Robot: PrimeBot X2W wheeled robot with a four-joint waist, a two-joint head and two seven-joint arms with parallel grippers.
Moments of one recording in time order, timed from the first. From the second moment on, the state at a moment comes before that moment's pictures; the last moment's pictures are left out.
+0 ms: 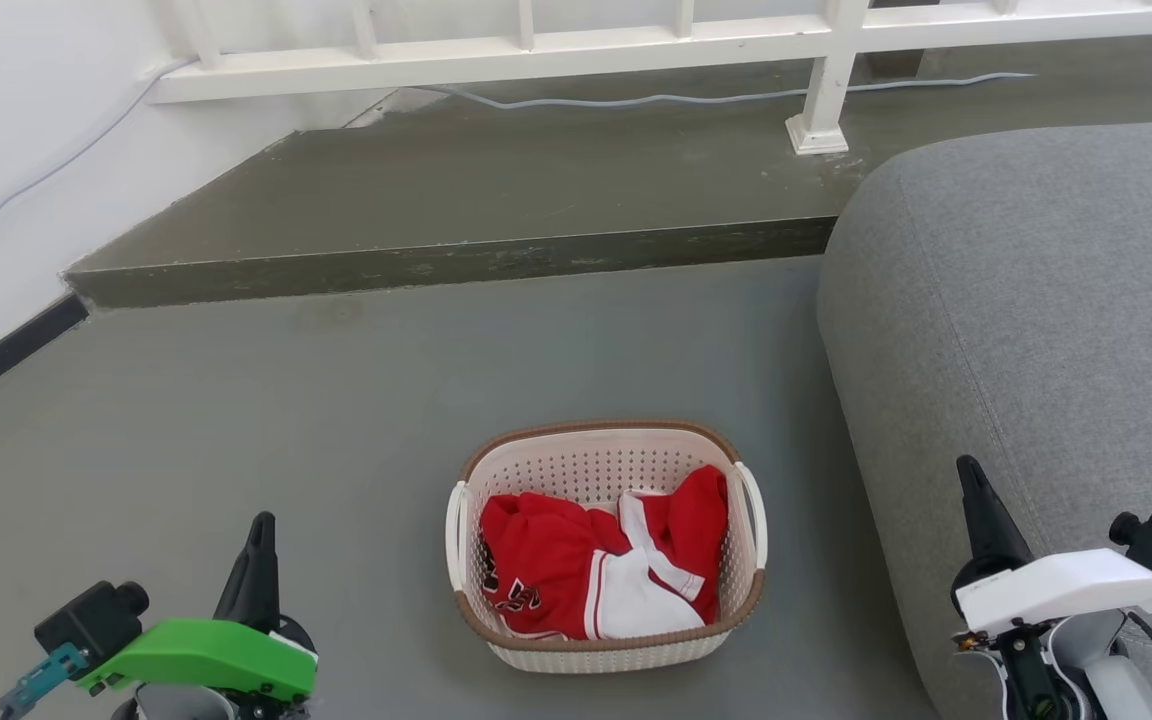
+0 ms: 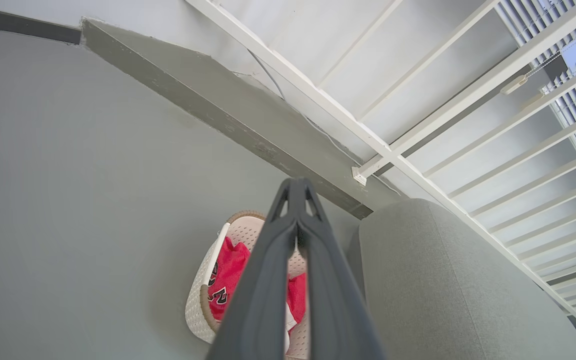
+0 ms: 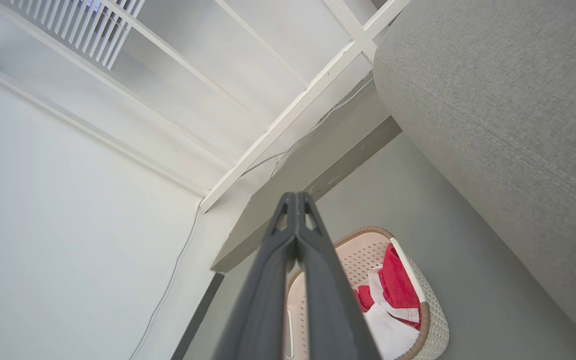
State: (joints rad) left arm 0.00 0.04 -0.11 0.23 -0.87 -0.07 -0.11; right arm 0.03 -0.08 0.09 0.26 0.88 0.08 -0.12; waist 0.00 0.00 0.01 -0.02
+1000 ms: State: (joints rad) left arm -0.01 0.05 -0.04 0.25 -1.20 -0.09 -0.03; right arm -0.01 -0.07 0.00 0.27 1.20 0.10 -0.03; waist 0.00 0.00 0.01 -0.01
